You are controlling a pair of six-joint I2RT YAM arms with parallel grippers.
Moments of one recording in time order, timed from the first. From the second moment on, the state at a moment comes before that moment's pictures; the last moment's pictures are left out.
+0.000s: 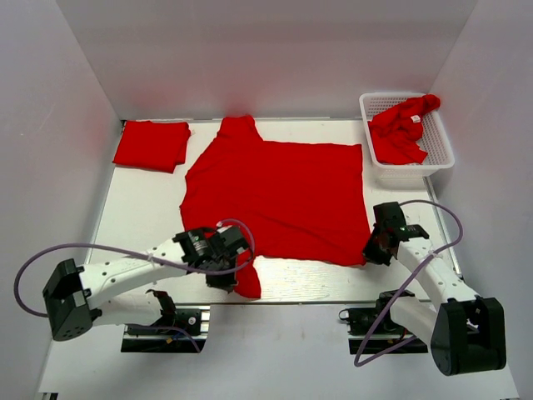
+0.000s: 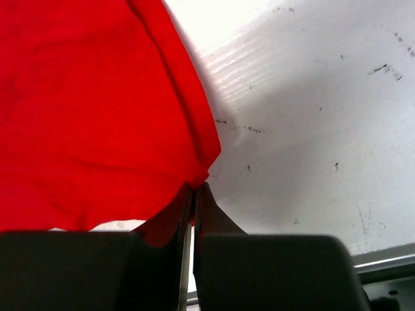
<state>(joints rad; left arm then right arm) -1.06 1.12 0.78 -0.99 -0.03 -0.97 0.16 1.01 0.51 -0.73 0.09 0.64</state>
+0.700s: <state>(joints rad) -0.73 1.44 1.18 -0.88 -0.42 -0.78 0.16 1.21 0.73 -0.76 0.20 0.54</state>
